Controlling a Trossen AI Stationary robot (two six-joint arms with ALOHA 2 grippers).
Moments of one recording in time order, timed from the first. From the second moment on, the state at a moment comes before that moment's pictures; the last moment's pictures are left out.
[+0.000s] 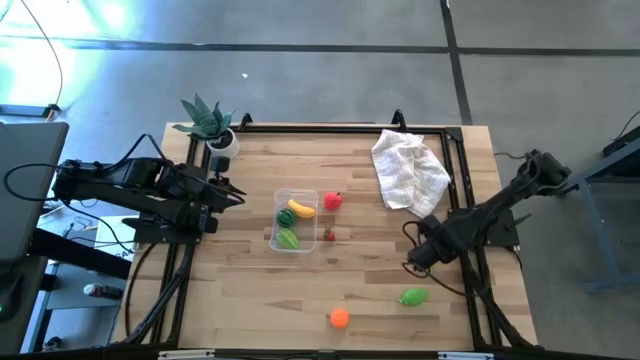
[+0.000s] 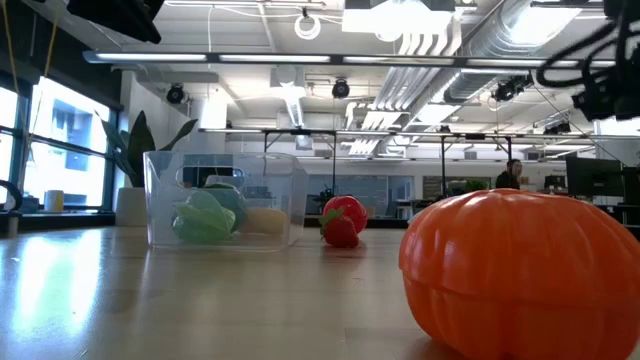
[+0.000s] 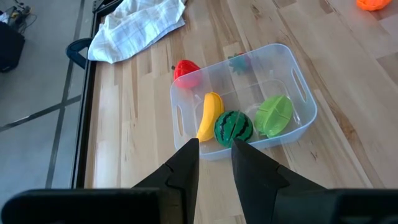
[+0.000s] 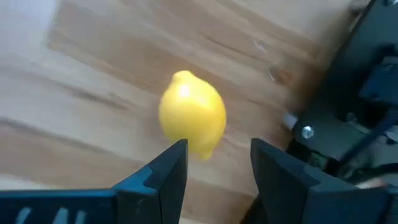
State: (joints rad) left arm 0.00 0.72 0.89 -0.89 -0.21 0.31; right arm 0.56 1.33 0.77 -1.17 0.00 1.66
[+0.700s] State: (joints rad) left arm 0.00 0.72 0.89 -0.89 -0.21 0.31; right arm 0.59 1.33 0.57 -0.87 0.05 1.68
